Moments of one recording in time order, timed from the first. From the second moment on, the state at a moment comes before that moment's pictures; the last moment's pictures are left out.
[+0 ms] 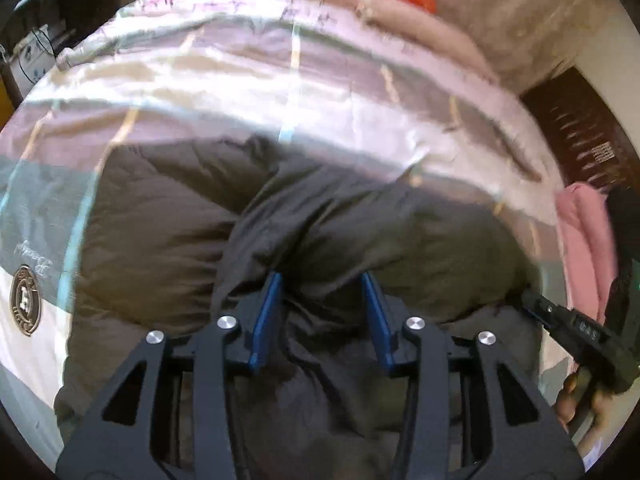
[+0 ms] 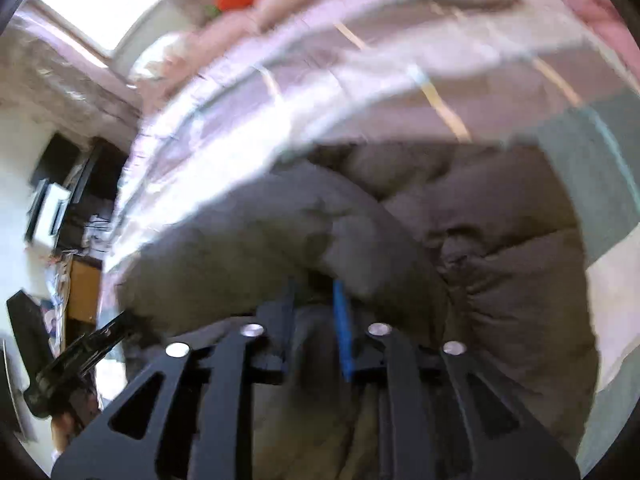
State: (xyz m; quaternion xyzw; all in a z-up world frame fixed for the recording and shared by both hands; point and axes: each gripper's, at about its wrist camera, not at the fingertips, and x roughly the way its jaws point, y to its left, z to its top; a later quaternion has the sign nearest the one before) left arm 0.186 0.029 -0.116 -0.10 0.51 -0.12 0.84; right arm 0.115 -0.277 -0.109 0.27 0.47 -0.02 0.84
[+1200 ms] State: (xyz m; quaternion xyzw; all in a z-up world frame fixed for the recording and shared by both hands) left arm 0.115 -0.038 -0.205 0.10 0.56 -0.07 0.82; right arm 0.085 -0.188 -0.193 0.17 0.54 -0.02 0.82
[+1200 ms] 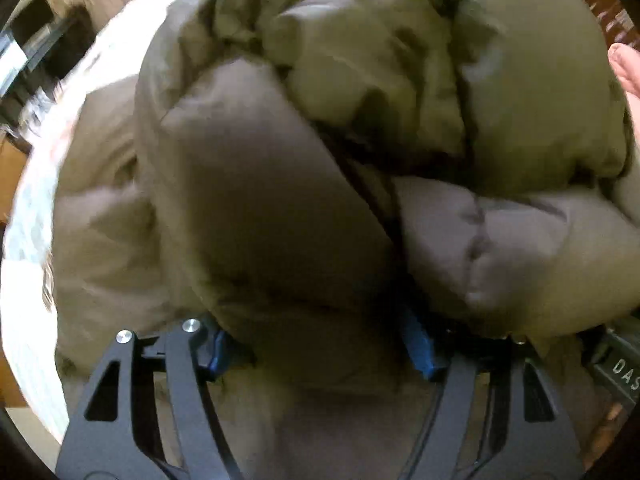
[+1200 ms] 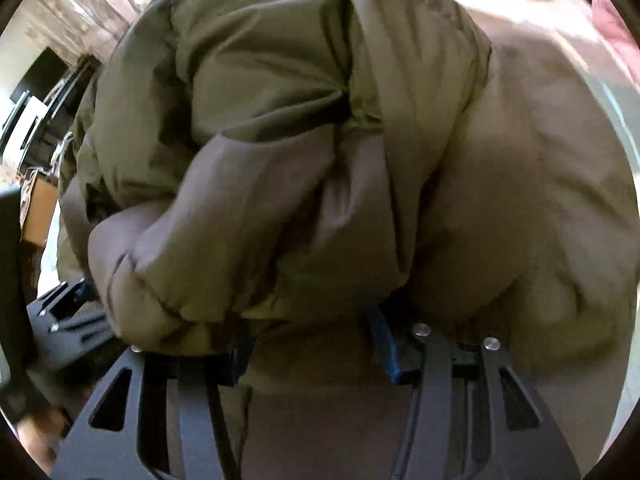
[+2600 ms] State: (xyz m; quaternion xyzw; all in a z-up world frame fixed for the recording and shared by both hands) left arm 0.151 -0.005 -0.159 0.06 0.56 -0.02 0.83; right arm 0.119 -0.221 -0.110 0.07 0.51 -0.02 0.86
